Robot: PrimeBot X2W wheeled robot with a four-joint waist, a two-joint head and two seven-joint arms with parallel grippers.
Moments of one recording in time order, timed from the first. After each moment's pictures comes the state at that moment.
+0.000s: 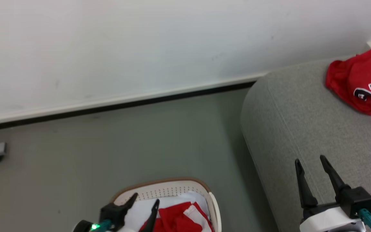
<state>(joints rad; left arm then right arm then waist) -0.11 0.08 -0.22 0.38 -0.10 -0.13 -0.18 -0.16 -0.05 0.05 0.33 0.11 0.13 -0.26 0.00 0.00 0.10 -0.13</state>
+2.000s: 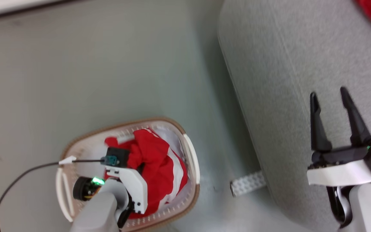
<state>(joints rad) -0.70 0.06 -0.40 1.13 -0.27 -0.12 -0.08 -0.38 -0.05 0.04 0.13 0.15 0.13 -0.26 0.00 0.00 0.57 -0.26</state>
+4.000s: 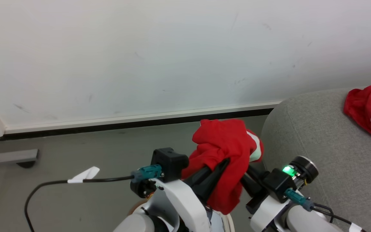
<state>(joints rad) -0.34 0.13 -0.62 -0.12 -0.52 0.00 0.29 -0.49 -0.17 0.71 0.44 0.27 0.13 -0.26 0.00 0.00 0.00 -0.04</state>
